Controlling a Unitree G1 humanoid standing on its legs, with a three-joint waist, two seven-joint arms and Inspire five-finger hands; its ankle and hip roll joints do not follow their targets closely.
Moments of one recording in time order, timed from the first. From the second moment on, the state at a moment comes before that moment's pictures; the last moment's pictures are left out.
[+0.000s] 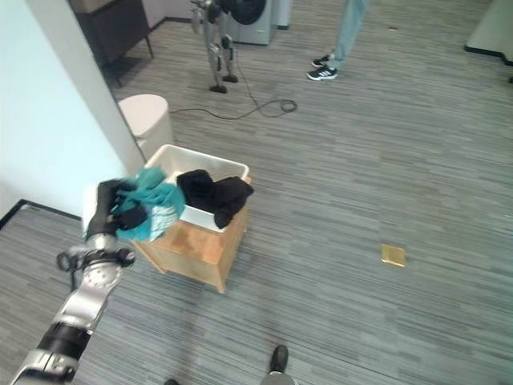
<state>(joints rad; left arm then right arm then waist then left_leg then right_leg) -0.35 0.35 -0.24 0.31 0.16 -0.03 0.48 0.16 -0.29 0.17 1.24 -0.16 0.02 -0.18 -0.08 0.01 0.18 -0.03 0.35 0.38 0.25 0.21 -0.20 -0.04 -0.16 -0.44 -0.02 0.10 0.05</state>
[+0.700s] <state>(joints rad) -0.72 0.70 -0.45 0.57 0.40 0.07 0.47 0.10 -0.32 0.19 1.24 -0.15 0.00 -0.15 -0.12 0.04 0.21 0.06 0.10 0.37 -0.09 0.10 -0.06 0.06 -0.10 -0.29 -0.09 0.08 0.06</state>
